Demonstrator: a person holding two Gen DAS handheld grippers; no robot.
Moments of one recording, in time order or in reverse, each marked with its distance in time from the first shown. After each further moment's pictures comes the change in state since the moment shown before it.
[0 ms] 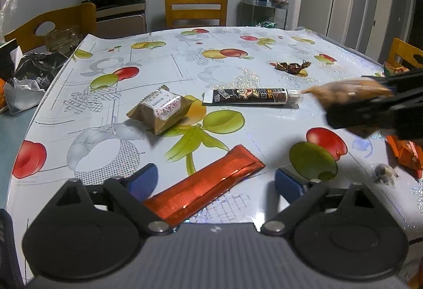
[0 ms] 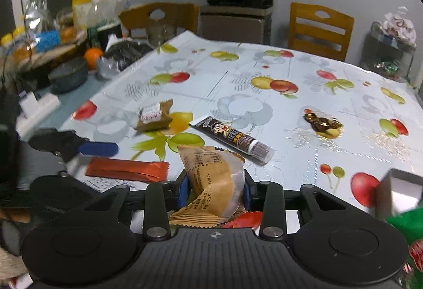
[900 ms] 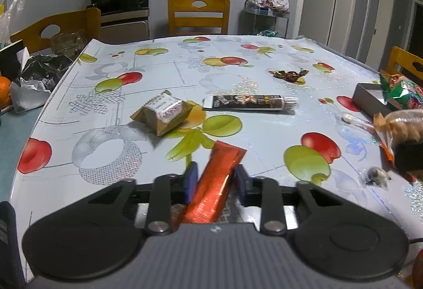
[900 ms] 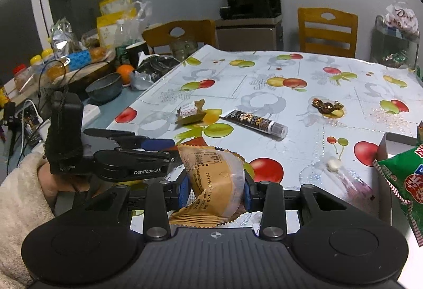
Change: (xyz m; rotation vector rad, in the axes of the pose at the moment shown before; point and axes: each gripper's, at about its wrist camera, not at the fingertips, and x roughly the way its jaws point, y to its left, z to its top) left arm -0.014 -0.001 -0.006 -0.017 -0.036 -0.008; right arm -0.062 0.007 -0.038 0.033 -0.060 0.105
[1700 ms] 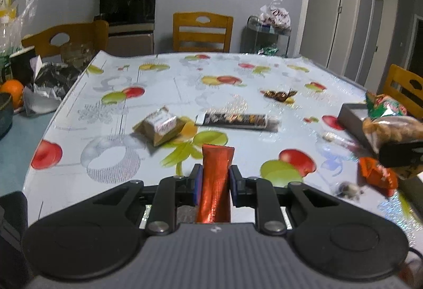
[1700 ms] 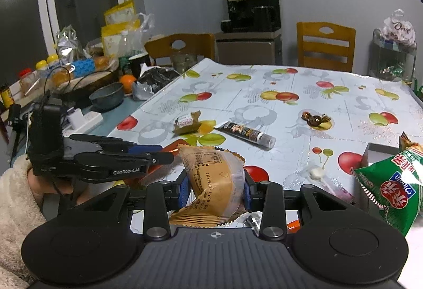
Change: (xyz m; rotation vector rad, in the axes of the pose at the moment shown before) left arm -0.043 -0.014 0.005 -0.044 -0.076 0.003; right arm -0.029 -0.010 -0.002 -0.030 -0.058 0.001
